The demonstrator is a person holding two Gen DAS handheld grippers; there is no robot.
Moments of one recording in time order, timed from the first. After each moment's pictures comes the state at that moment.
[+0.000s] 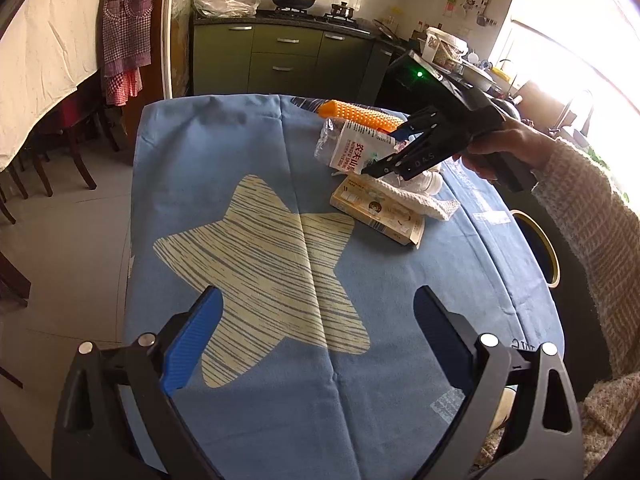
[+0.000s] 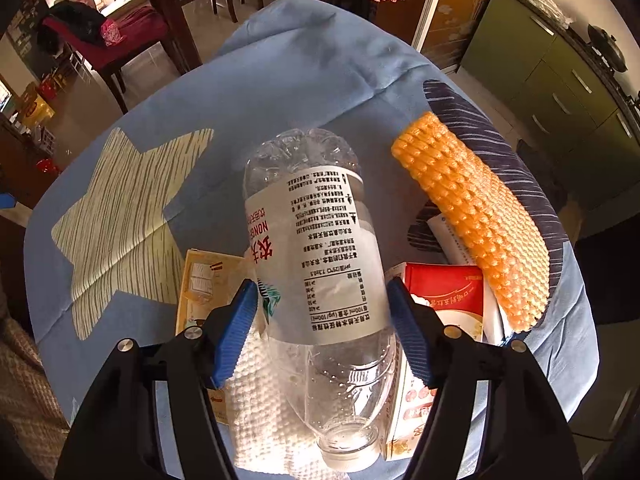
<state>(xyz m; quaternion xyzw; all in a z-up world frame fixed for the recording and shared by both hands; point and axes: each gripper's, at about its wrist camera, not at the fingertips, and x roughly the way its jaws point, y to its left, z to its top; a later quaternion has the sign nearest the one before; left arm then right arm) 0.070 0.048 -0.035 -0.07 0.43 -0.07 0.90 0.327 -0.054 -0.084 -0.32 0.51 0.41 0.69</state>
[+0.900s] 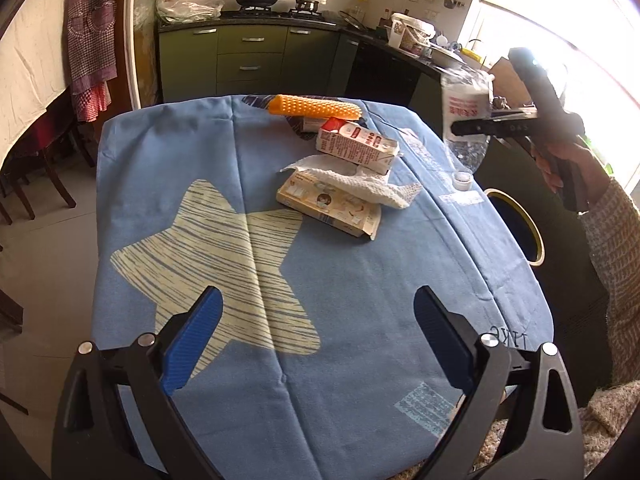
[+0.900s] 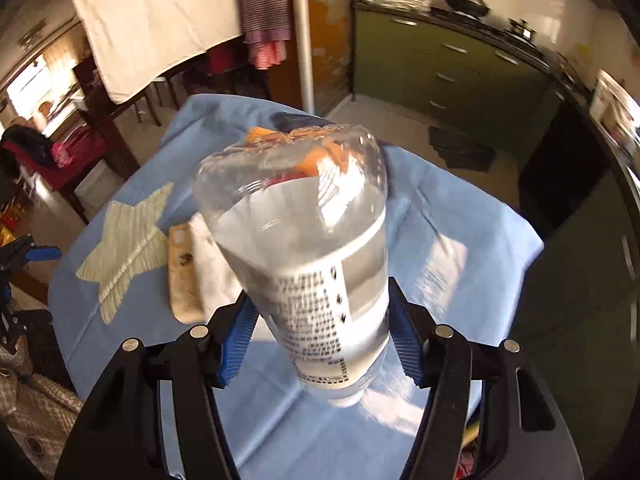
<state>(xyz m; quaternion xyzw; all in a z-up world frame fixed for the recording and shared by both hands) 0.072 0.002 -0.034 -0.04 0.43 -0.12 0.89 0.270 -0.289 0.001 -0.12 0.47 0.25 0.84</state>
